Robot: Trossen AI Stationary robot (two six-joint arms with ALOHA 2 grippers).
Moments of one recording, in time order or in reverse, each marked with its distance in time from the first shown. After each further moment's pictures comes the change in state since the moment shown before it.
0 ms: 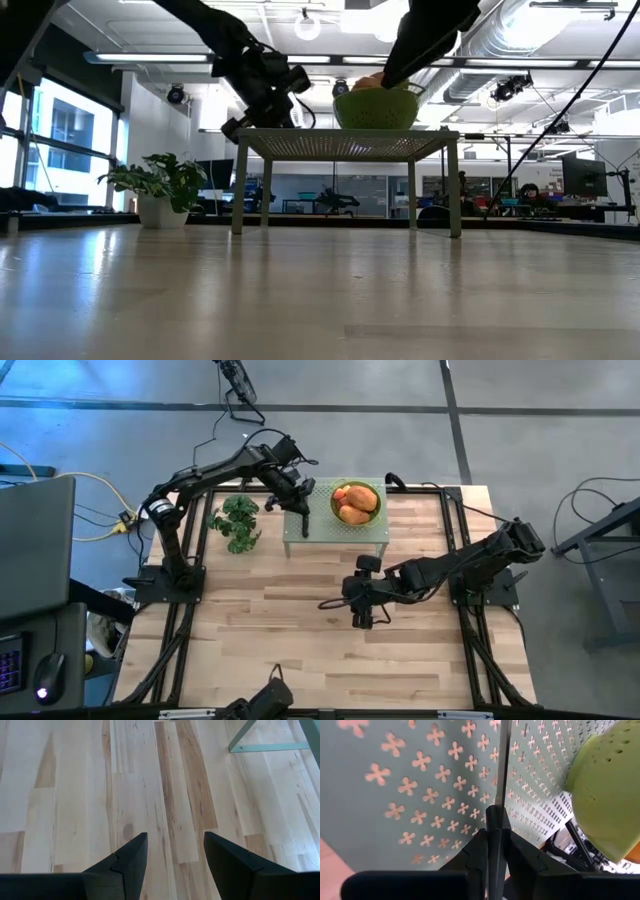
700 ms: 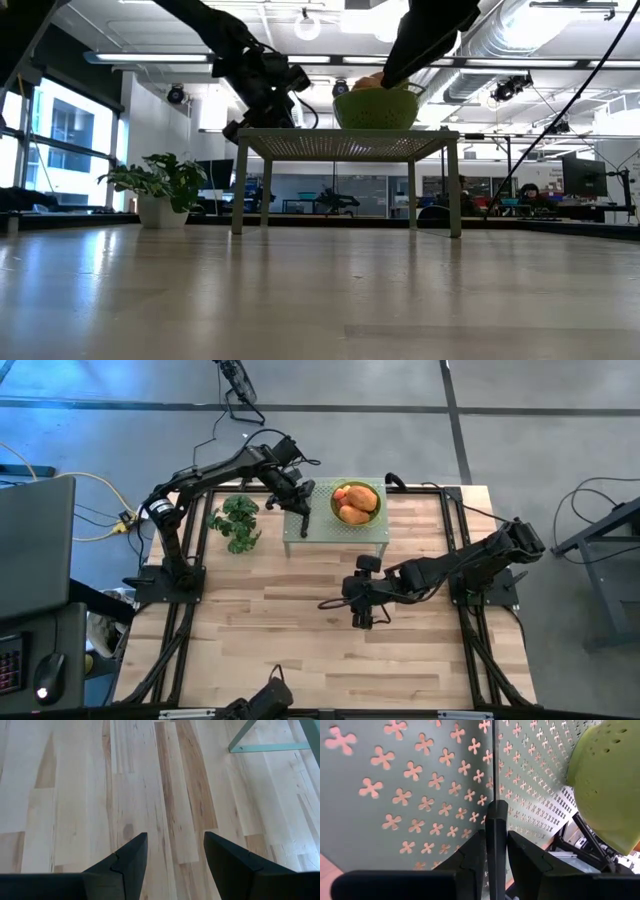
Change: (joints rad) left arm 0.000 0.001 0.000 0.001 -0.001 0.087; right arm 0.000 0.000 0.000 0.001 0.000 0.000
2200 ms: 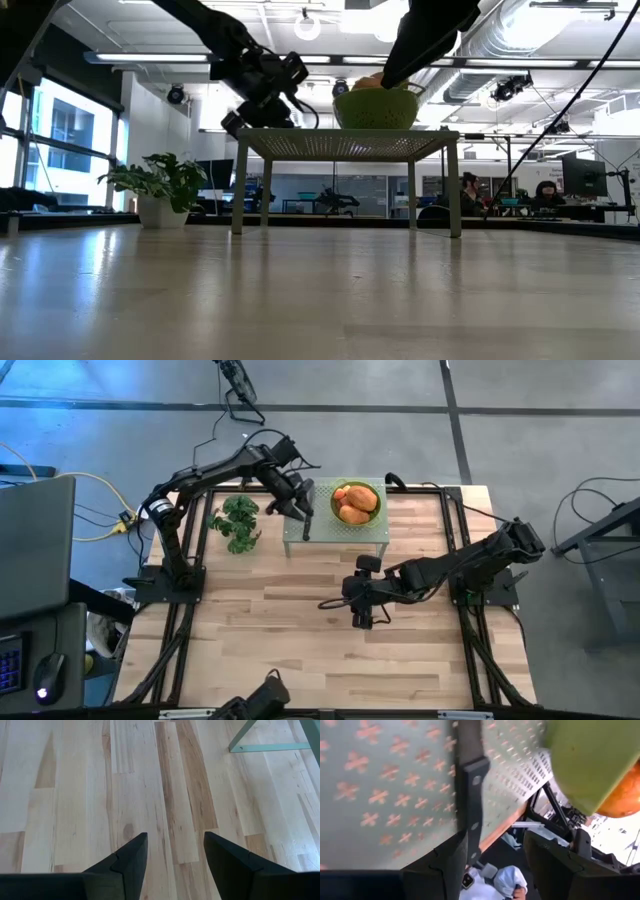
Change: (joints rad) left arm 0.012 0.000 -0.001 -0.042 0.217 -0.038; right arm 0.000 0.000 0.000 0.000 0.000 0.000
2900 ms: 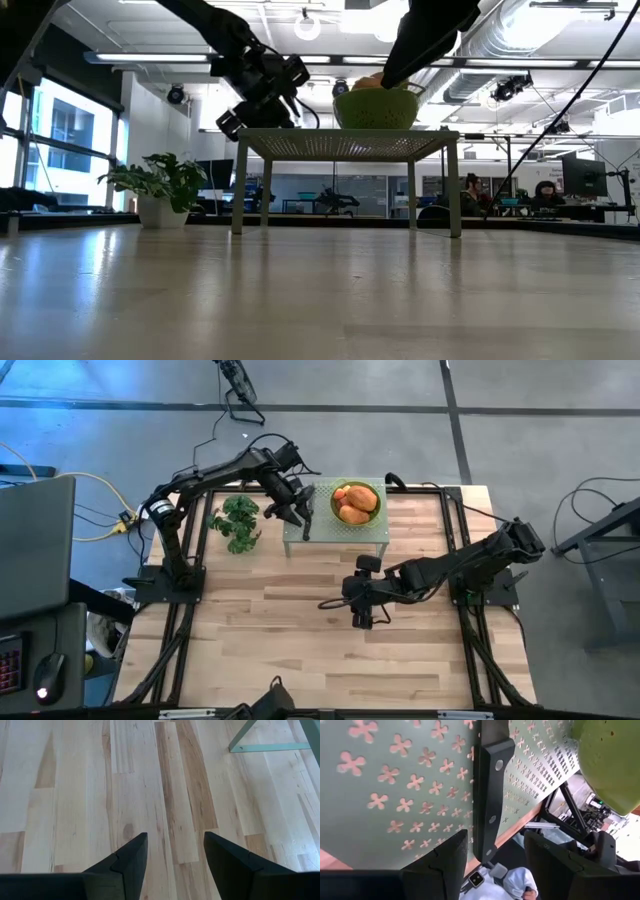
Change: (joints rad) left arm -0.036 0.000 0.000 -0.058 -0.064 0.007; right arm 0.000 0.000 0.000 0.000 0.000 0.000
